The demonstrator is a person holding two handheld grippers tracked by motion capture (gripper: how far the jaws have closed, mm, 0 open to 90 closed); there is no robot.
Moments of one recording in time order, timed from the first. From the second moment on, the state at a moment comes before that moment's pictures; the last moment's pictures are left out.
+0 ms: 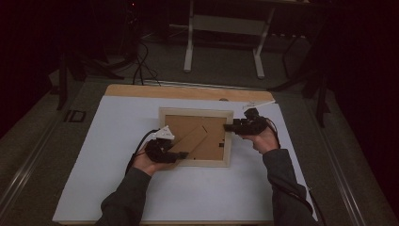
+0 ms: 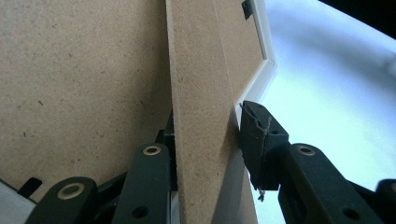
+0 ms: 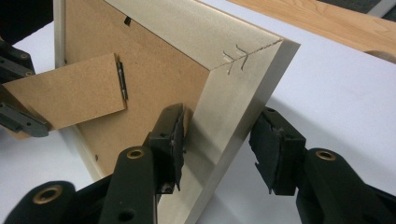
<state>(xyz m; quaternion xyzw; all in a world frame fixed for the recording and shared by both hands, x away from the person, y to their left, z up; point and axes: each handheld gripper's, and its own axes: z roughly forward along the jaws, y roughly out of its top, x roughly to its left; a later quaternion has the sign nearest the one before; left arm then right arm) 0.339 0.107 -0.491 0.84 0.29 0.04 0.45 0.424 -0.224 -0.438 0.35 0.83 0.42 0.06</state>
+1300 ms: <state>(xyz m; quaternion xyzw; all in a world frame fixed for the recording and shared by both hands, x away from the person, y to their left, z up) 0.335 0.102 -0.483 0.85 0.28 0.08 0.43 0.423 -0.212 -0.454 0.30 0.86 0.43 0.01</state>
